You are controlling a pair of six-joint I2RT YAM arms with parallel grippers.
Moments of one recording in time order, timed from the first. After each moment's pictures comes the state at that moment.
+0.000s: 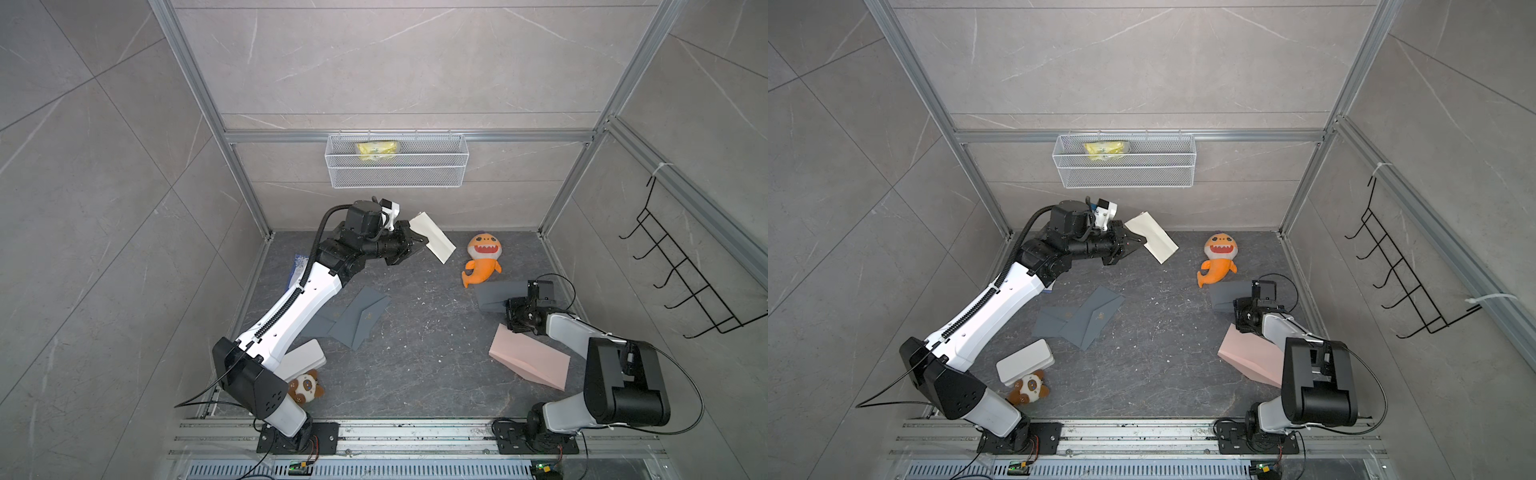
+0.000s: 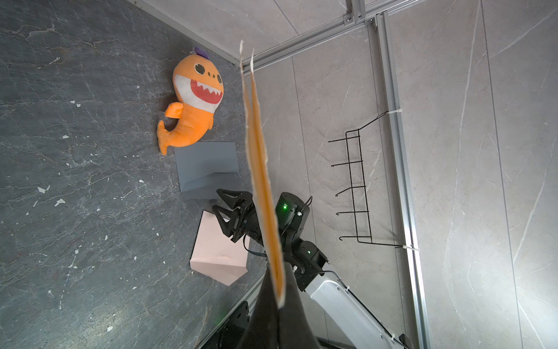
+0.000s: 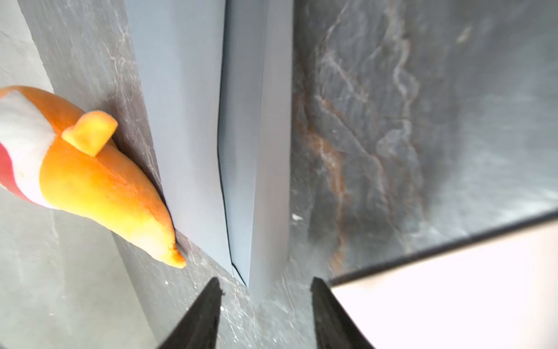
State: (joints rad) left arm -0.61 1.58 1.69 -0.48 0.51 -1.02; right arm -0.10 1.46 0.71 -0.23 -0.15 1.36
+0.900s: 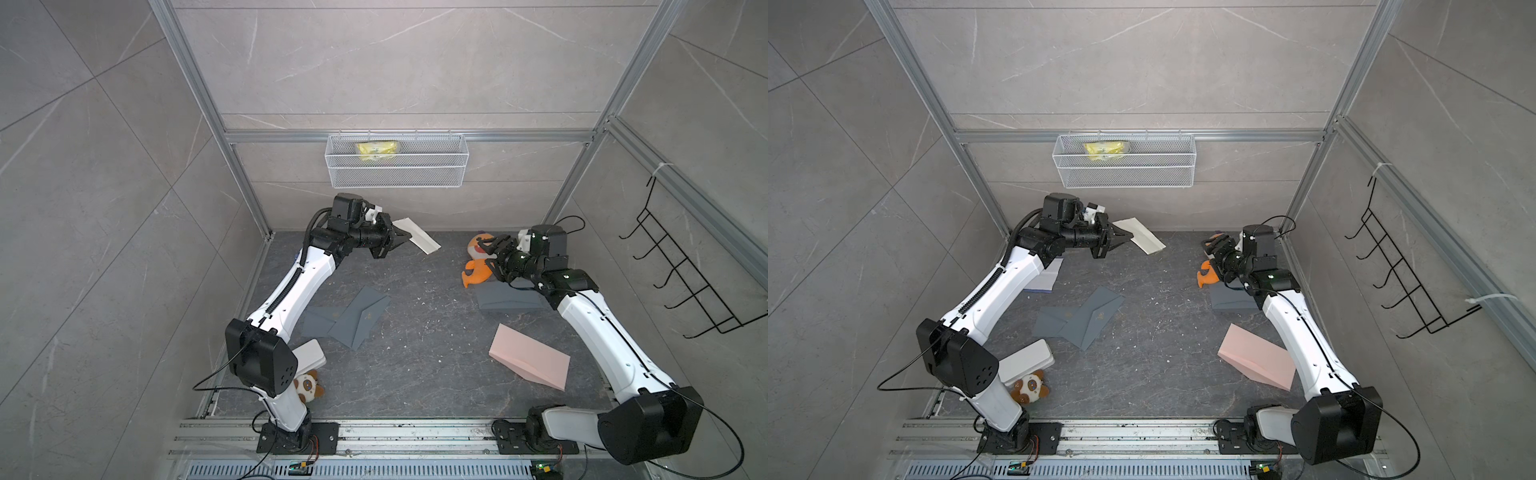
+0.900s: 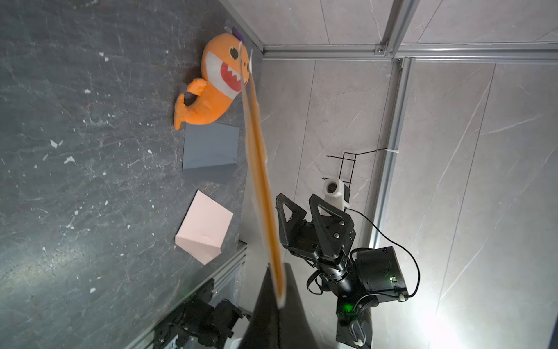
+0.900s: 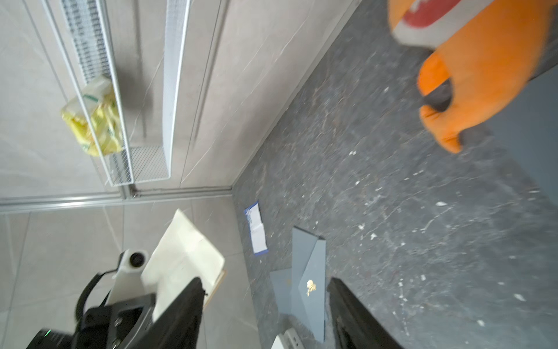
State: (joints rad) left arm -0.42 1.71 1.73 -0.52 0.77 -1.22; right arm 0.17 1.31 1.23 -0.40 -0.40 1.12
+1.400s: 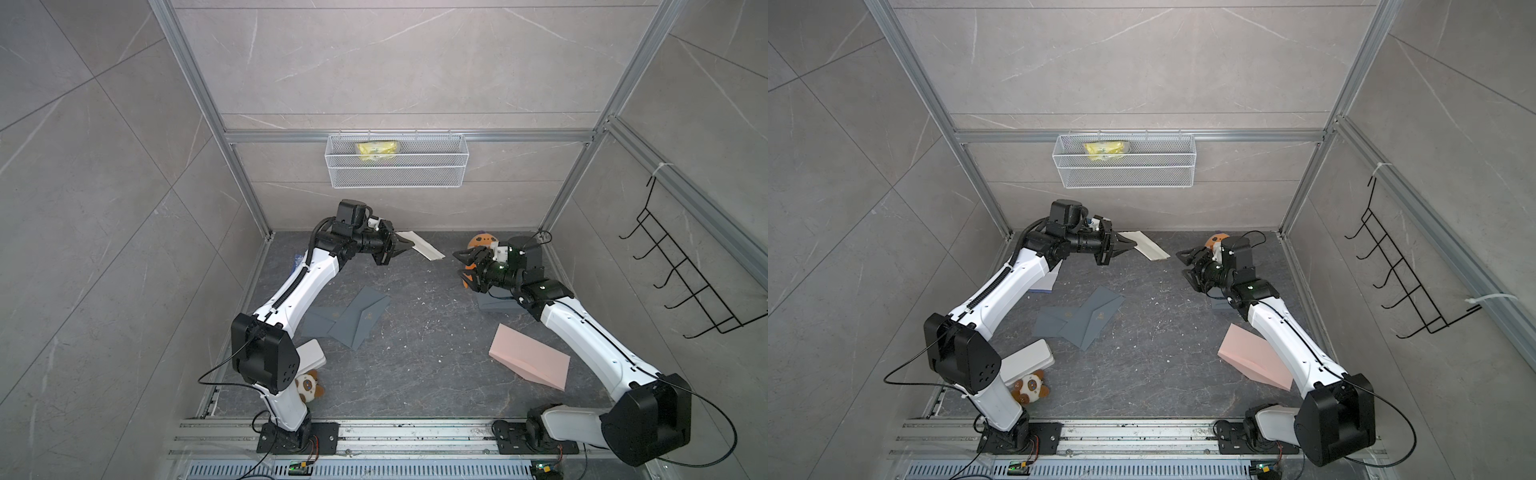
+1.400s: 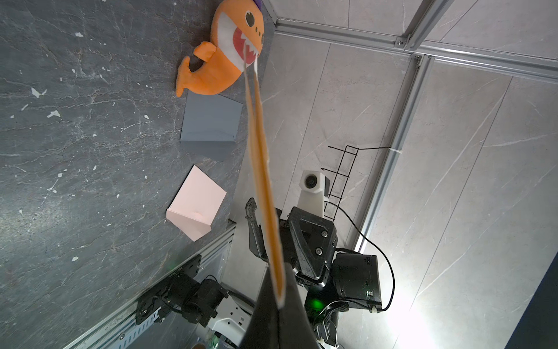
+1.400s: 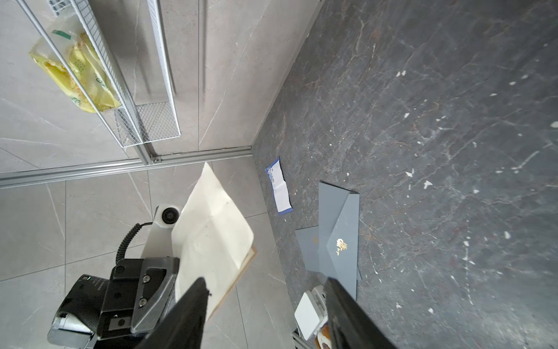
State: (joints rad) left arm -0.43 1.73 1.67 -0.49 0.83 -1.31; right arm 0.29 1.33 1.09 -0.20 -0.46 1.31
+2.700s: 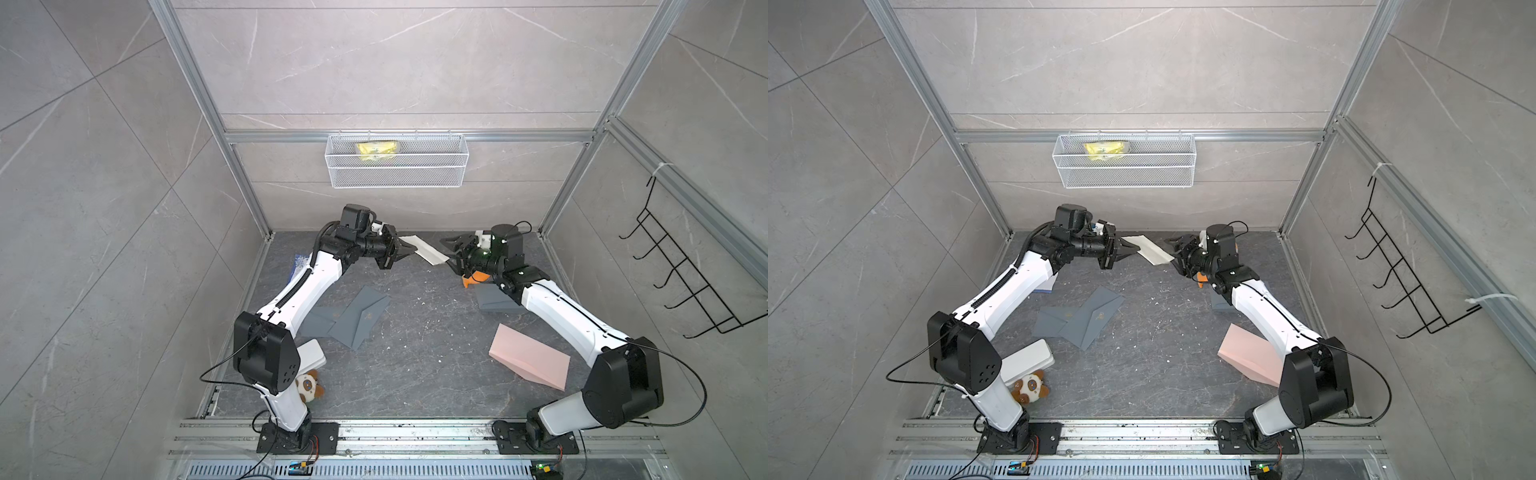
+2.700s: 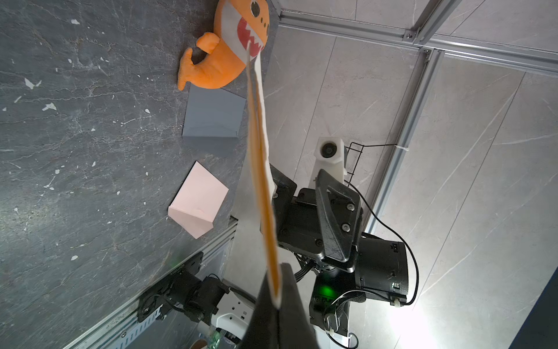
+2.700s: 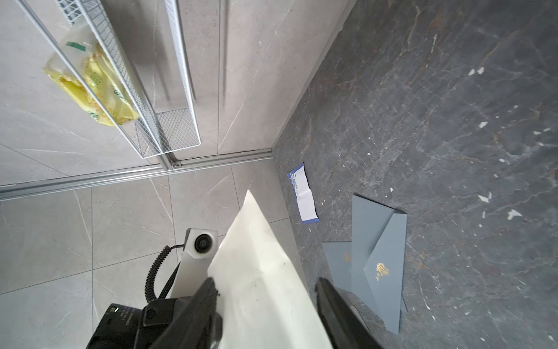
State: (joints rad) left arm -0.44 1.73 1.64 -0.45 0.83 -1.32; right arm 0.32 1.50 1.22 -0.07 -0.46 1.38
